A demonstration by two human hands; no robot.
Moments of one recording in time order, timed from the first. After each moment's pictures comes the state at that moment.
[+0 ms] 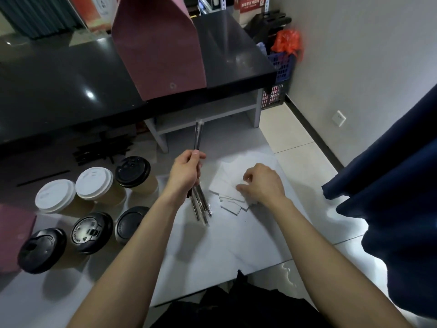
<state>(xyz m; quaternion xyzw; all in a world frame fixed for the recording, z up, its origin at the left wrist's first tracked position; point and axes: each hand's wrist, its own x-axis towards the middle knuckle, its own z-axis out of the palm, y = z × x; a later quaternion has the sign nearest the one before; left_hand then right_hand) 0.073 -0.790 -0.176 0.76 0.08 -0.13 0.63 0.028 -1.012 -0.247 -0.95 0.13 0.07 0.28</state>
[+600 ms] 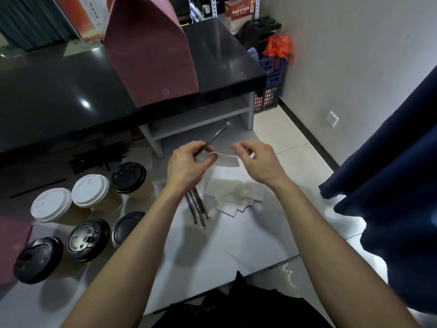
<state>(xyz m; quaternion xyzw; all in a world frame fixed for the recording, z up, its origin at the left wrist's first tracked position) 0.083 -0.802 -0.156 0.91 -0.15 0.04 0.39 0.041 -1.020 -0.183 -0.88 0.04 -0.12 0.46</state>
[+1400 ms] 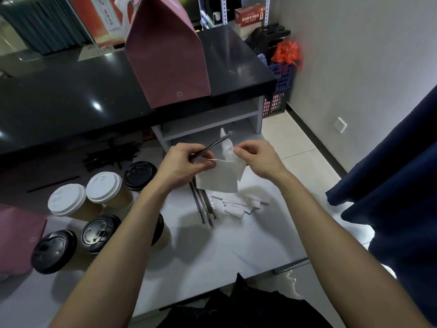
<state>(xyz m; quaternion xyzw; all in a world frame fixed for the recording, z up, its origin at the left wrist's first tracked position) 0.093 -0.754 -0.136 0.88 -0.23 -0.05 0.41 0.057 -1.007 -0.169 -0.83 0.05 -0.03 0.56</state>
